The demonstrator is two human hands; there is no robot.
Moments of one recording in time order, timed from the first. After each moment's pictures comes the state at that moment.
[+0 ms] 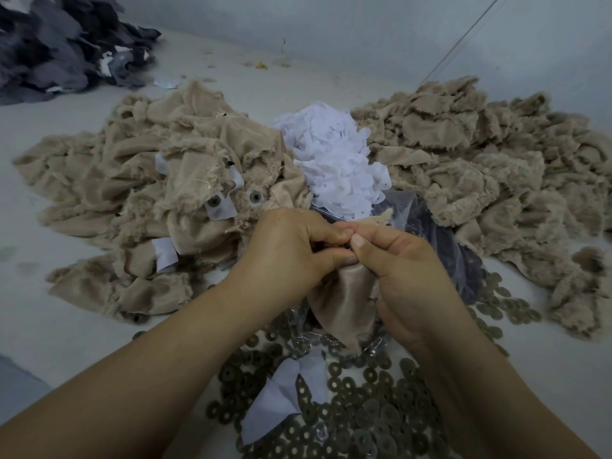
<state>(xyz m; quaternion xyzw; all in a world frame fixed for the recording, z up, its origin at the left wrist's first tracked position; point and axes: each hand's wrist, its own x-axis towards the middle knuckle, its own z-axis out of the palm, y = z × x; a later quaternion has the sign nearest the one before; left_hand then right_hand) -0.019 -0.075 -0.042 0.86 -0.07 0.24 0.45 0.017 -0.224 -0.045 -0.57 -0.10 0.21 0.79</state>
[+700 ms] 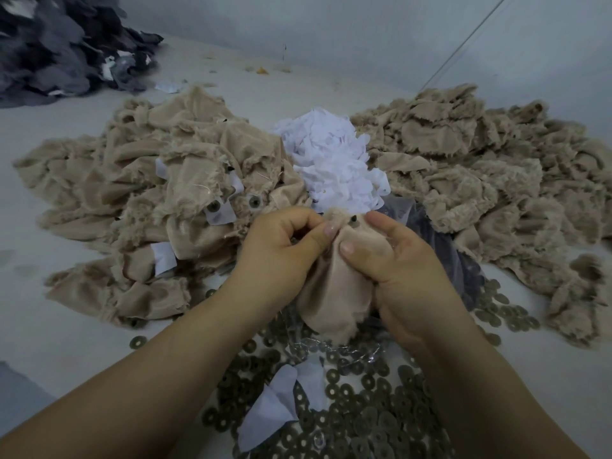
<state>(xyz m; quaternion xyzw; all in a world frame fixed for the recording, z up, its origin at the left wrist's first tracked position) -0.016 -0.076 -0.052 0.74 0.03 0.20 0.64 0.026 -0.225 -0.046 -0.61 -0.02 0.18 0.77</state>
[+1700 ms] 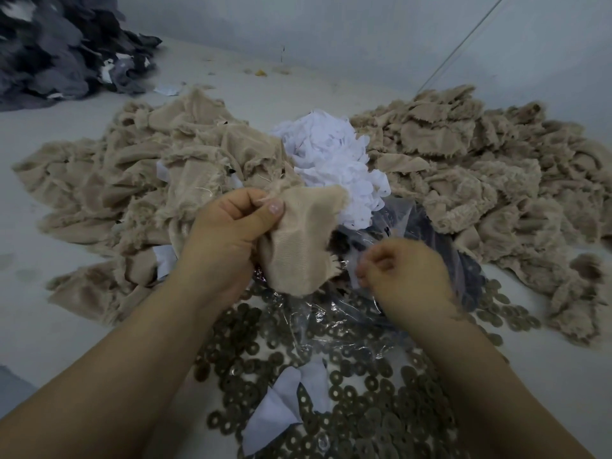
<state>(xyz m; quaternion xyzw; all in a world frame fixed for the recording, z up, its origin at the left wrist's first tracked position) -0.016 -0.033 -0.044 0.57 0.07 0.17 0.80 0.040 -0.235 -0.056 -0.93 -0.14 0.00 0.34</state>
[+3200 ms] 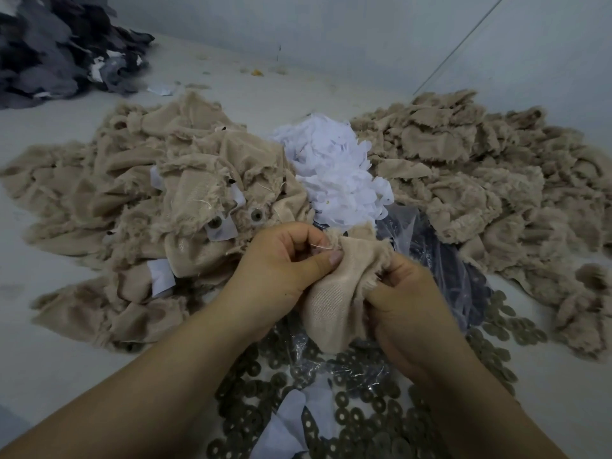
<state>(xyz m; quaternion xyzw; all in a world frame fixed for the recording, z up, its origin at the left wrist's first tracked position) -0.009 -0.061 -0.054 0.67 0.00 0.09 0.74 0.025 -0.221 -0.068 -0.63 -0.11 0.17 0.75</state>
